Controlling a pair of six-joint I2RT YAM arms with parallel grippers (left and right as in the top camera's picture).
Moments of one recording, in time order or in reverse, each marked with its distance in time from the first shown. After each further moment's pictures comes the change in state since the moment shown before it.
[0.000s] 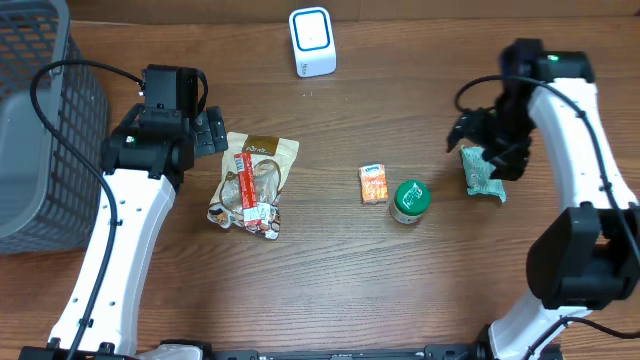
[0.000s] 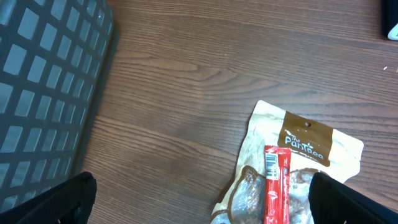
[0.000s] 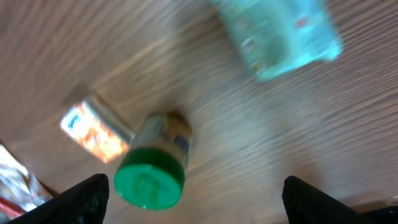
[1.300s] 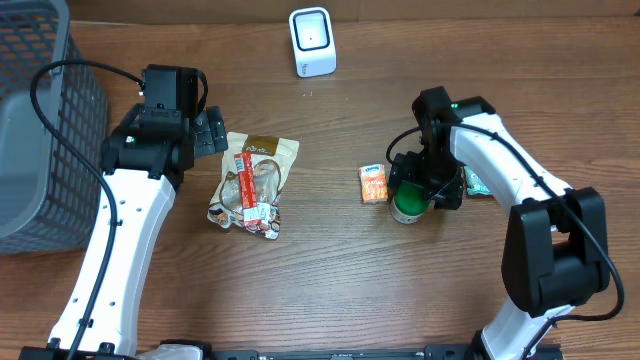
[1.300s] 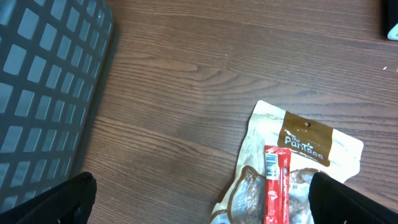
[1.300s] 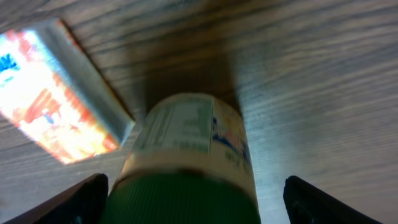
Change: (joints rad) left arm 0.000 0.000 0.000 0.000 0.000 0.000; right arm 0.249 0.000 -0.358 0.329 -0.004 0.031
